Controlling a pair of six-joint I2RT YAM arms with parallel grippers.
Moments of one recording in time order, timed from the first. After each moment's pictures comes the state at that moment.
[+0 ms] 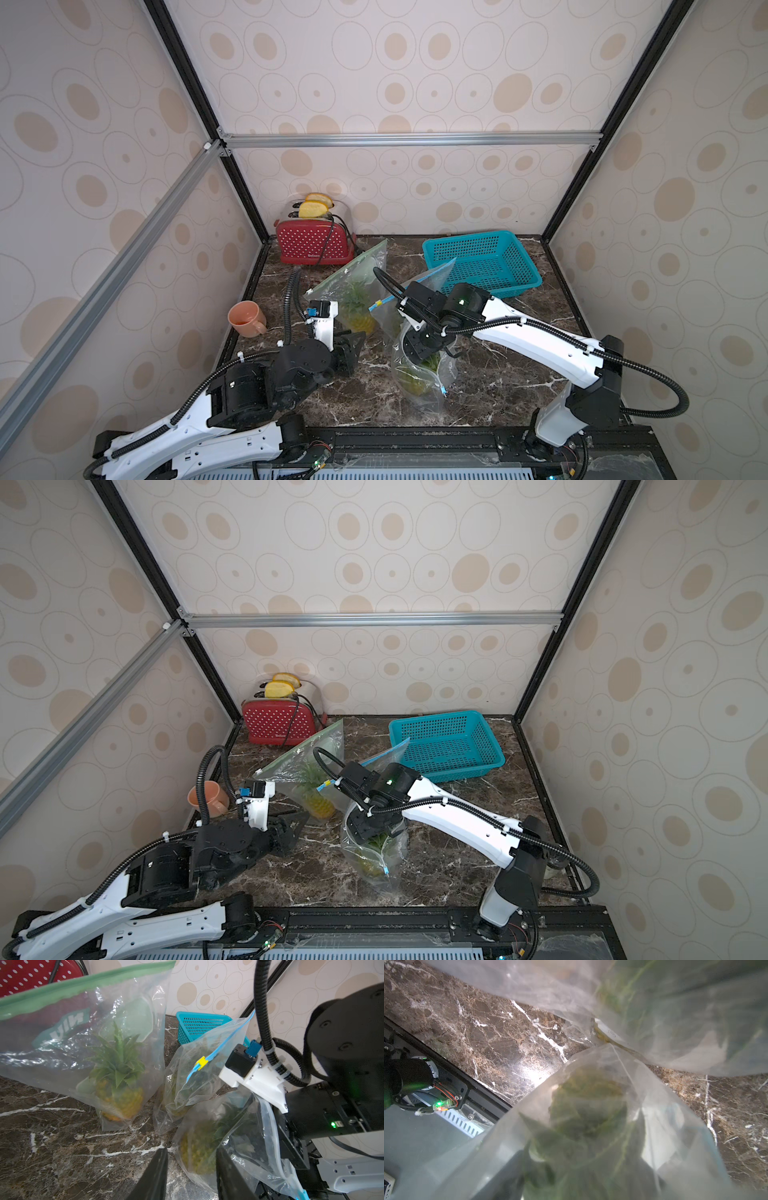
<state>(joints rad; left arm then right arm) -1.19 0.66 0.97 -0.84 -0.56 -0.78 1.13 1.63 1.62 -1.27 0.01 0.47</state>
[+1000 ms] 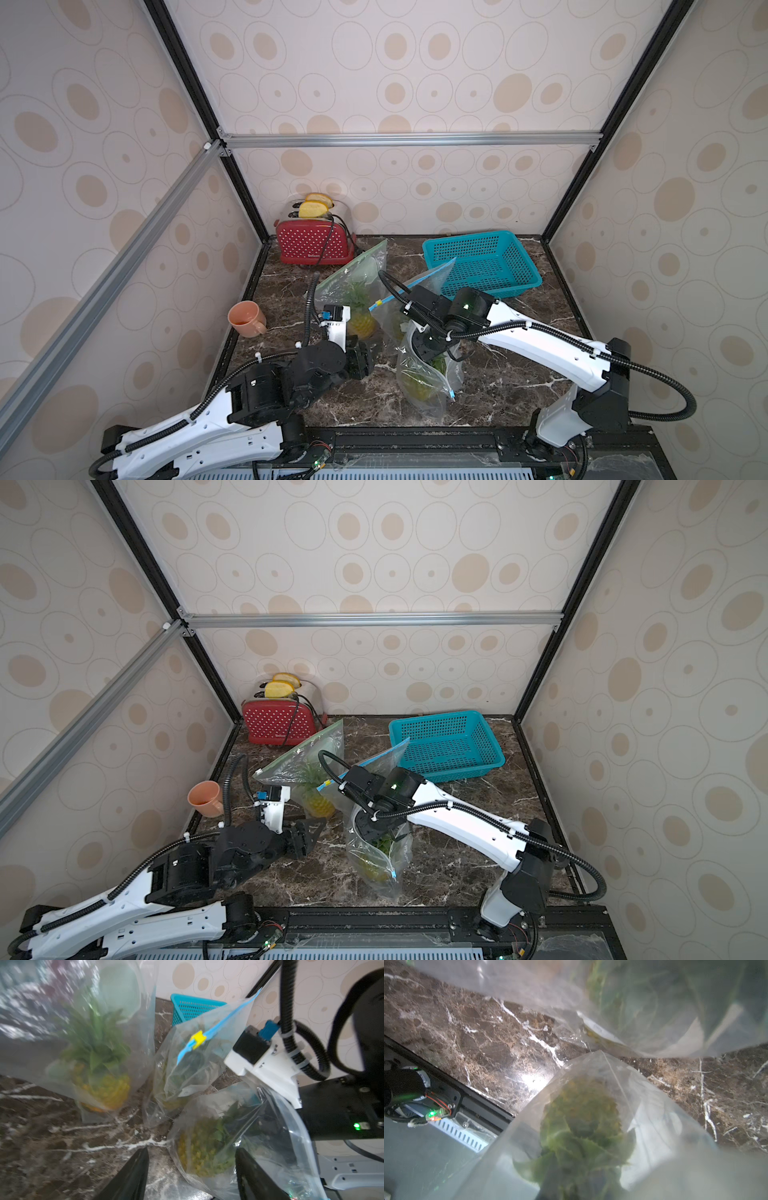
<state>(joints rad) -1.19 0.69 0.84 -0.69 -0.48 -0.83 1.15 1.58 1.60 -1.32 0.05 0.52</state>
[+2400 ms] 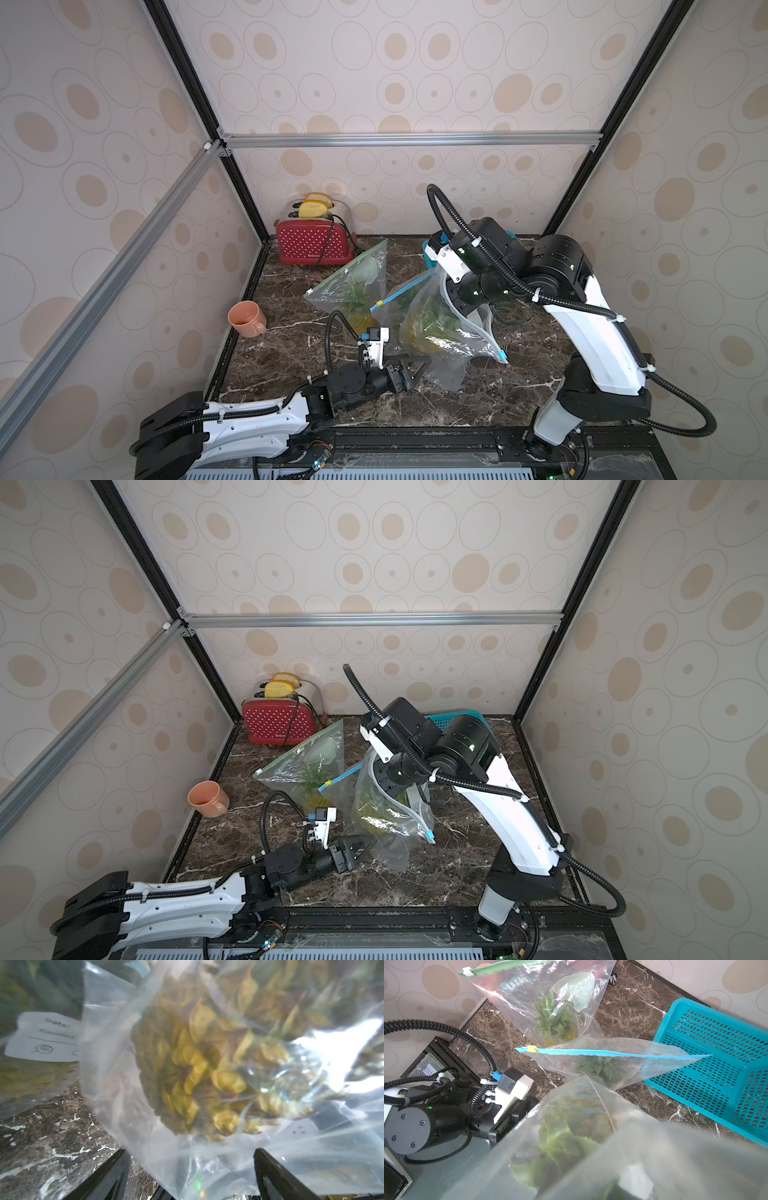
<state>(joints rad) -1.19 0.98 0.29 0.62 -0.13 -1.05 1.07 1.68 2.44 -1.69 0.11 0.28</state>
